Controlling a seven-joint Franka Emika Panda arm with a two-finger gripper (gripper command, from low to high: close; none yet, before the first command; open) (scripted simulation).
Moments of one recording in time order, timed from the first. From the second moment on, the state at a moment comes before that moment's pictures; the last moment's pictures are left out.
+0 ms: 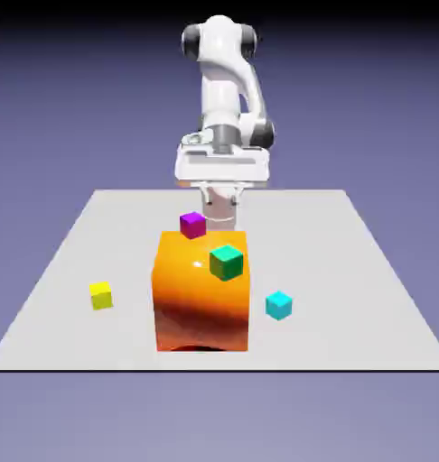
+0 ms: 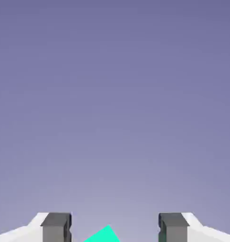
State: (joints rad) arm 0.02 -0.59 -0.04 -2.80 0.00 3.02 0.70
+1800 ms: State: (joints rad) arm 0.39 -1.39 -2.00 -2.43 0.03 2.48 -1.24
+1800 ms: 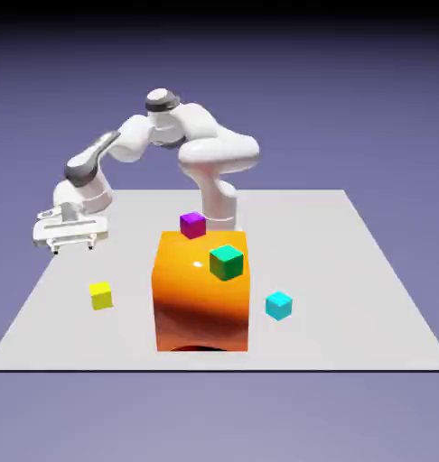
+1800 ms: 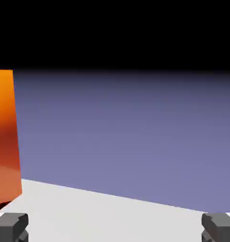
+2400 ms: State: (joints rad) arm 0.36 -1.43 -2.00 -2.51 0.05 2.37 -1.28
